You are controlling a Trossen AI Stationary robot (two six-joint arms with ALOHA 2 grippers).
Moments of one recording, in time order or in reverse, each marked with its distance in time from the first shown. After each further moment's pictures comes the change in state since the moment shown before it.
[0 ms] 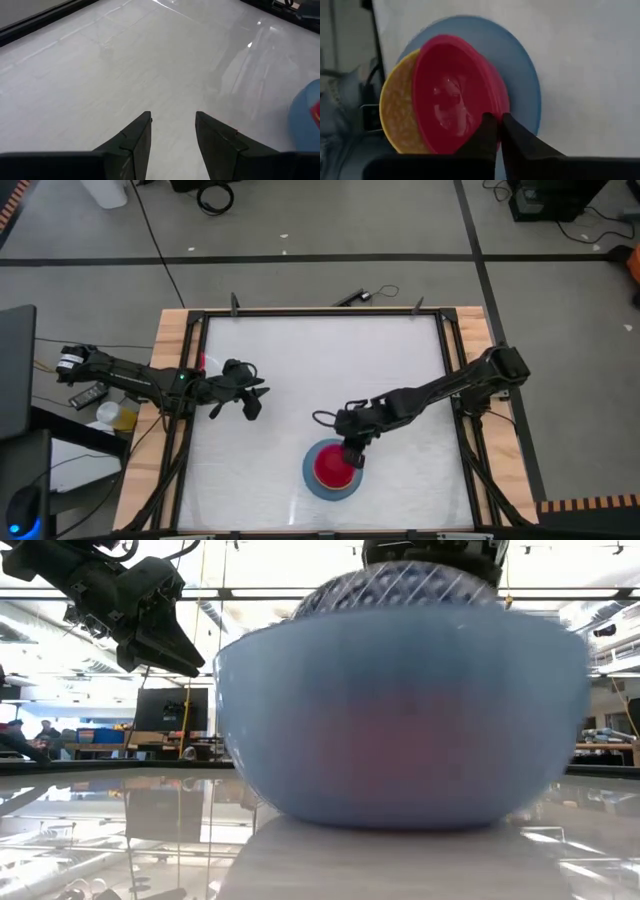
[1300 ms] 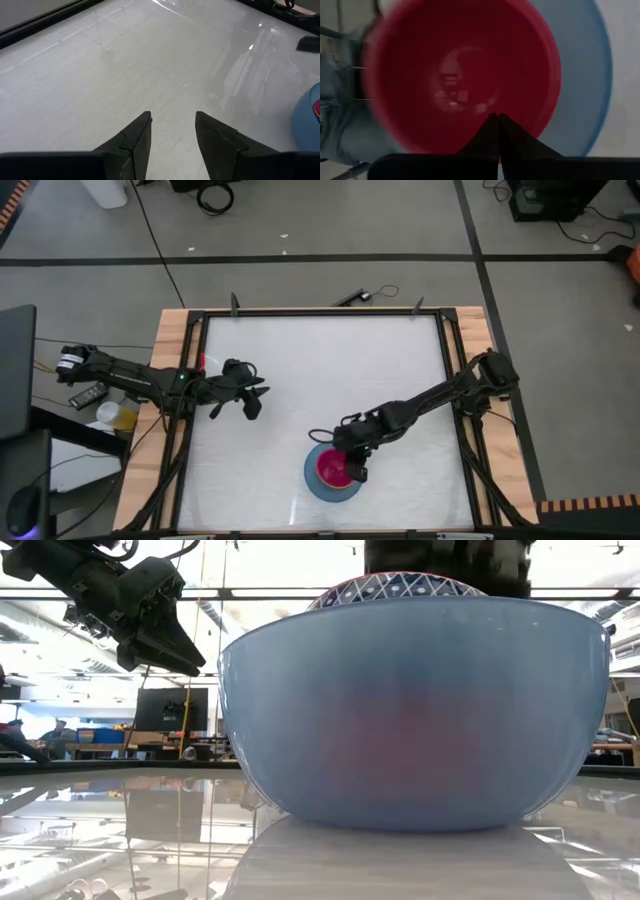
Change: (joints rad) left arm 0.000 0.000 0.000 0.004 -0.010 -0.002; right arm 0.050 0.105 0.000 0.047 -0.098 -0.050
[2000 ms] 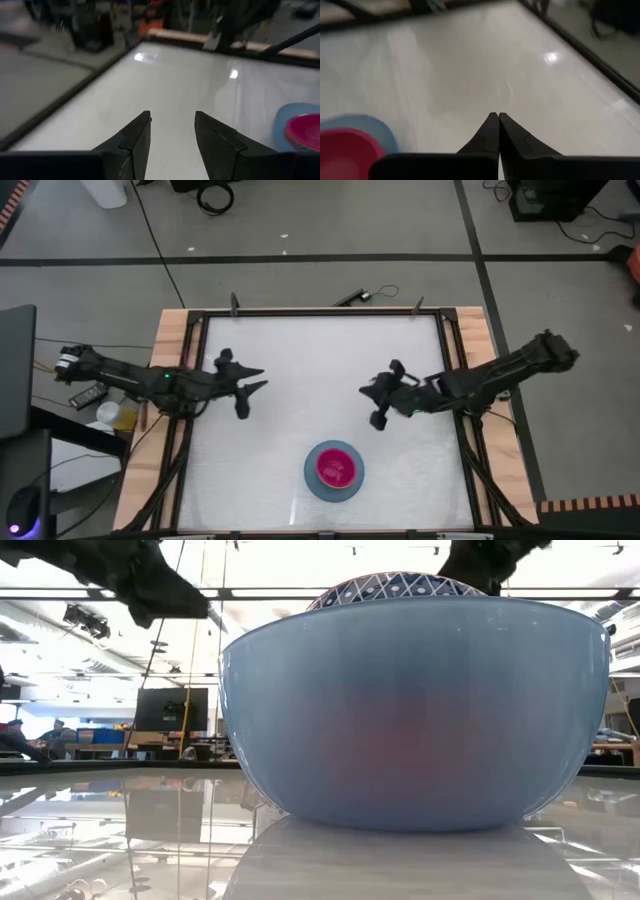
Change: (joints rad) left arm -0.053 -0.148 -0.009 0.174 -0.069 0.367; right arm -0.028 -0.572 -0.275 0.028 0.805 -0.180
